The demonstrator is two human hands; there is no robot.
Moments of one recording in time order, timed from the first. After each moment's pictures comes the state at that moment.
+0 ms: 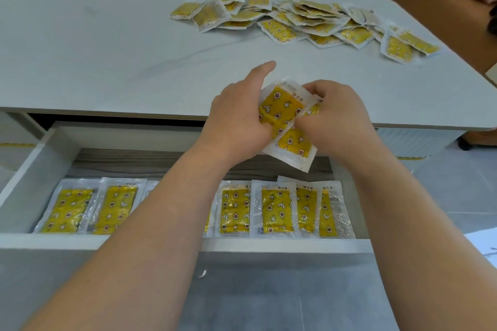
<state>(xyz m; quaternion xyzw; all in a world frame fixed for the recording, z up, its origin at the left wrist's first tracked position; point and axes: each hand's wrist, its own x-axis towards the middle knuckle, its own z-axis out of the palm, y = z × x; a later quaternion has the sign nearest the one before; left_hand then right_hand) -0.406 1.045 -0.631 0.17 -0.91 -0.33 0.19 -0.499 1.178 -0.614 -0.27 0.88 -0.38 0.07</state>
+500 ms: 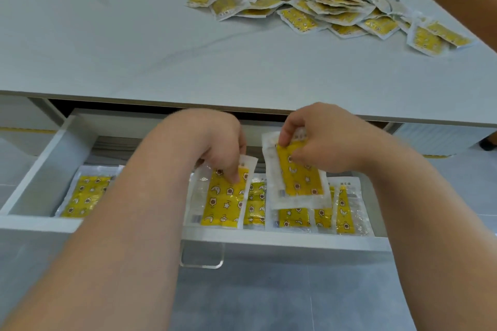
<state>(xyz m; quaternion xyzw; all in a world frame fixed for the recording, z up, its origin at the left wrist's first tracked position) -0.365 1.012 -0.606 0.22 -0.91 -0.17 -0.30 -0.472 1.167 -0.609 -0.42 0.86 -0.15 0.24</state>
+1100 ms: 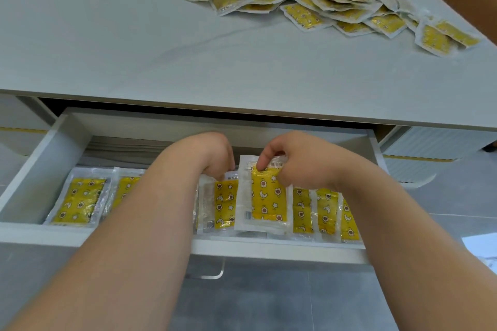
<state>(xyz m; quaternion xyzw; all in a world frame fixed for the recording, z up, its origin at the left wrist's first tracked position) -0.379 0.984 -0.682 0.23 -0.91 -0.15 -0.30 -0.463 1.144 -0.649 -0.38 0.83 -0.17 0.36</state>
